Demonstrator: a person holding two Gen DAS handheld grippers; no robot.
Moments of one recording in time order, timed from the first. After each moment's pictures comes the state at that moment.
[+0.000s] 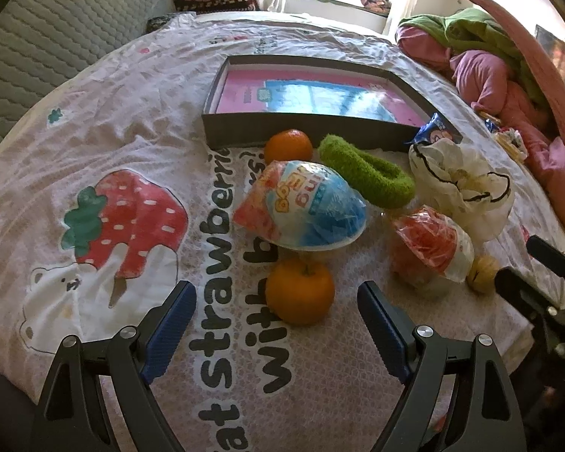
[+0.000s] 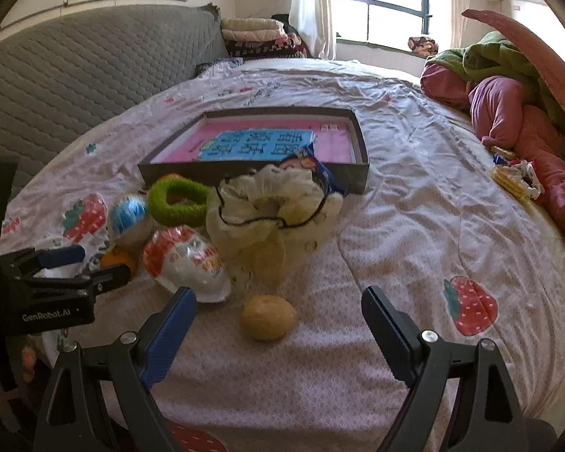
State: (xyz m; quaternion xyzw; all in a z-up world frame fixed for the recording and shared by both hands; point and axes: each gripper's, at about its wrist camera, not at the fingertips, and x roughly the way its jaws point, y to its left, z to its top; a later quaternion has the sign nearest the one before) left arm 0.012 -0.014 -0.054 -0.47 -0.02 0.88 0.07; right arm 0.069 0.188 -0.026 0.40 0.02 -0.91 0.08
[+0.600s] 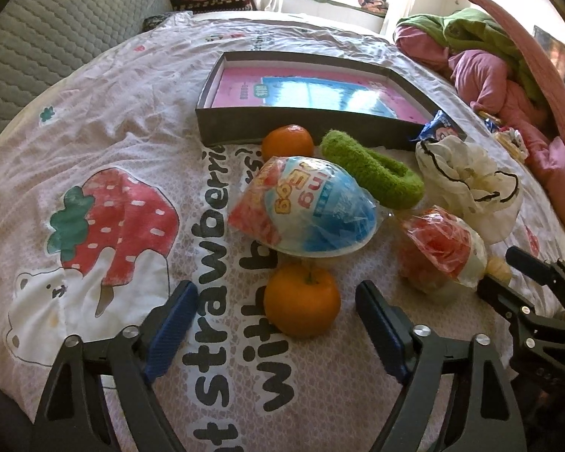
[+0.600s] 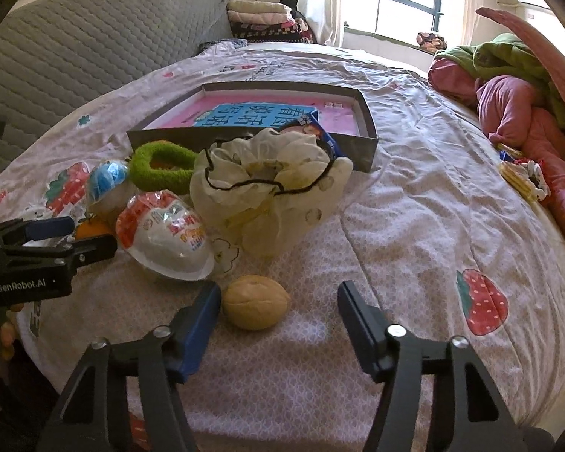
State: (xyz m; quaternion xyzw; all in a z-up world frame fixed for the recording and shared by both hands) left arm 0.004 -0.016 -0.064 -0.47 -0.02 0.88 0.07; right arm 0.060 0.184 -0.052 0.42 0.05 -0.90 0.08
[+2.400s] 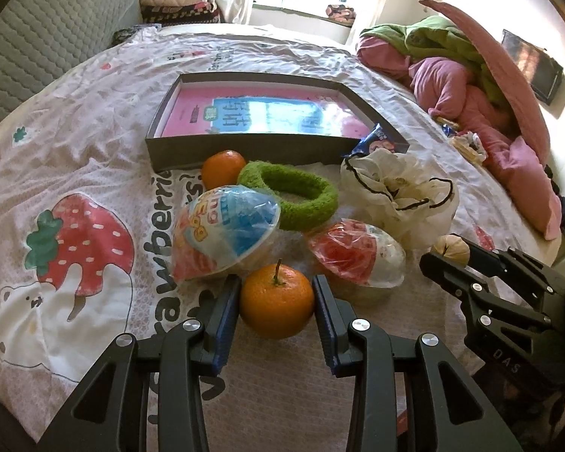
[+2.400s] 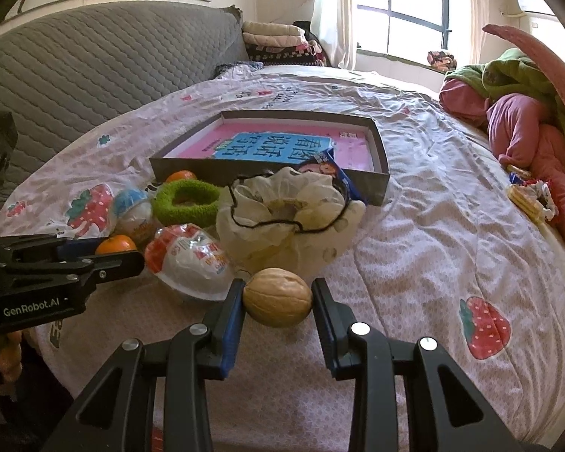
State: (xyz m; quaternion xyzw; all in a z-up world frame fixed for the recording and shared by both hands) left arm 0.021 0.007 -0.039 -0.44 -0.04 0.89 0.14; right arm 0.064 0.182 -0.032 0.38 0.04 -0.92 0.11
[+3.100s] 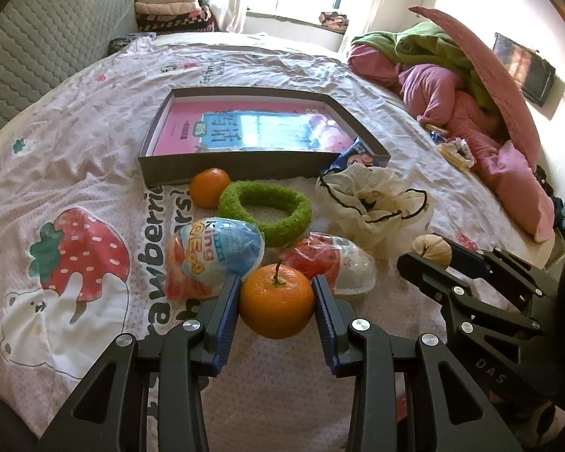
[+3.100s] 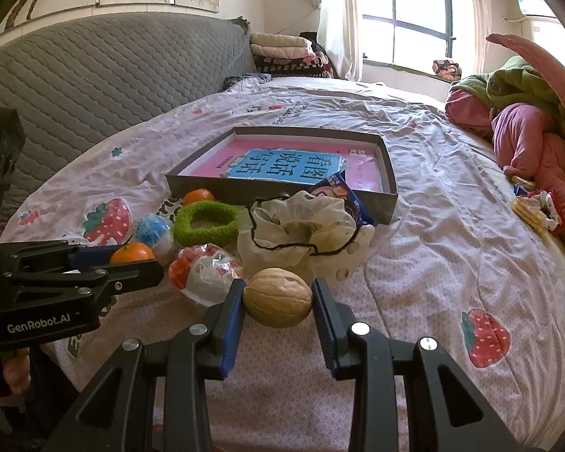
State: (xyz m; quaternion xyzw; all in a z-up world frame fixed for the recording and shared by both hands) left arm 0.030 0.014 -0.020 -0.43 -0.04 0.89 0.15; right arm 0.069 0.178 -0.017 0.36 0.03 -0.93 0.12
